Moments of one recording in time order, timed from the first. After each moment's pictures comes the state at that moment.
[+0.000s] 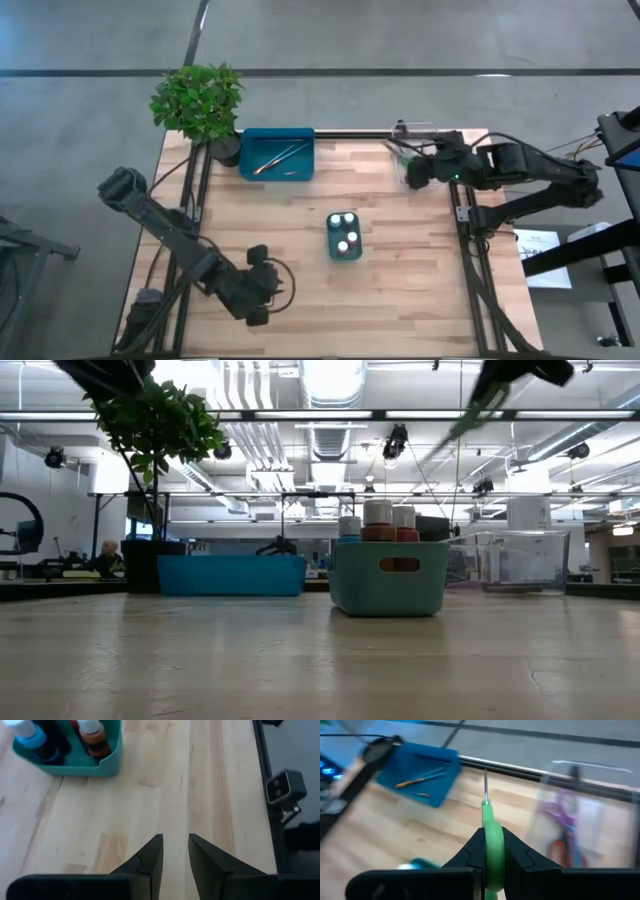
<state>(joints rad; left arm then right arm) -0.68 1.51 1.09 -0.57 -0.43 -0.66 0.00 1.05 1.32 -1.19 0.62 1.05</state>
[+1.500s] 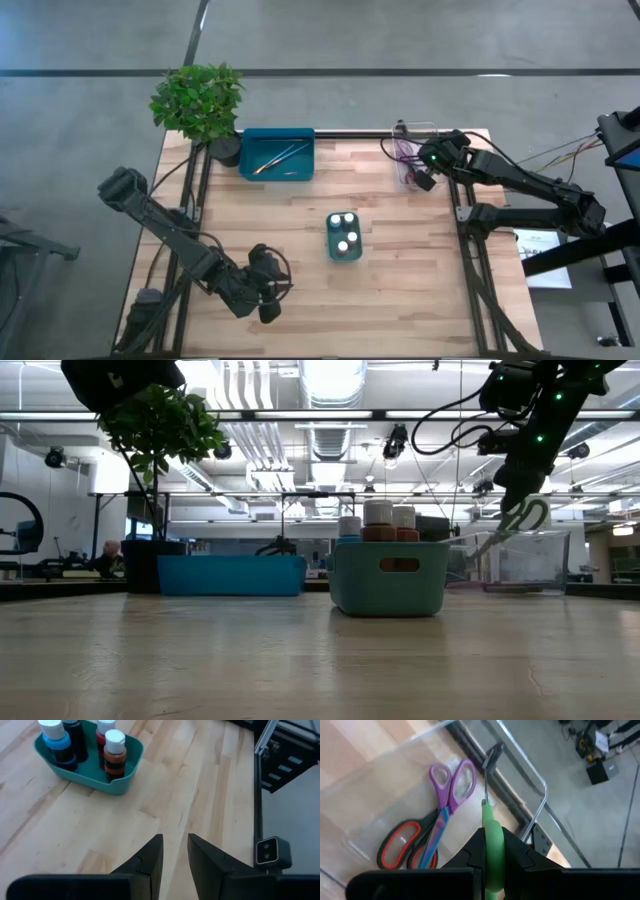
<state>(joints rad) -0.68 1.51 1.05 -0.41 -0.55 -0.89 -0.54 0.94 0.73 -0.79 0.58 -0.05</state>
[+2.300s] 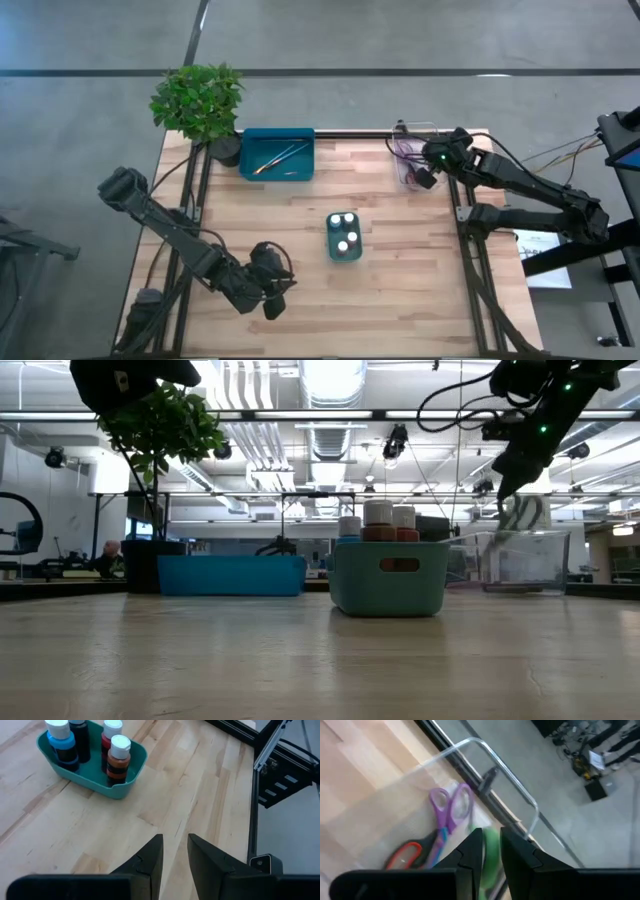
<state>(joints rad) -0.66 1.51 1.05 -0.37 -0.55 -0.95 -0.54 0.85 0.71 -0.72 0.56 -0.10</state>
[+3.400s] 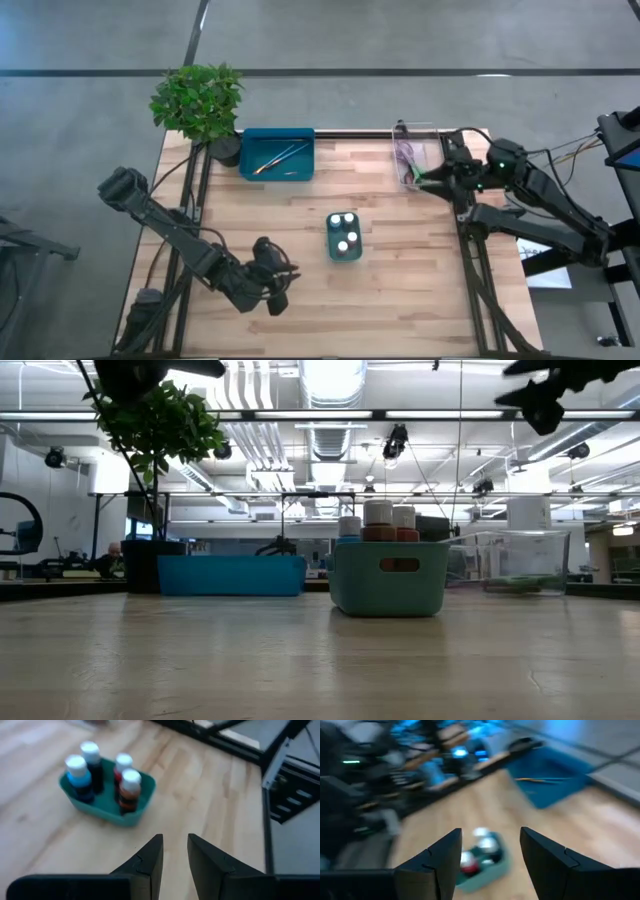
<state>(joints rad) -0.65 1.51 1.05 -0.32 -0.67 -0.84 -0.54 0.45 0.71 -0.57 -0.45 0.32</state>
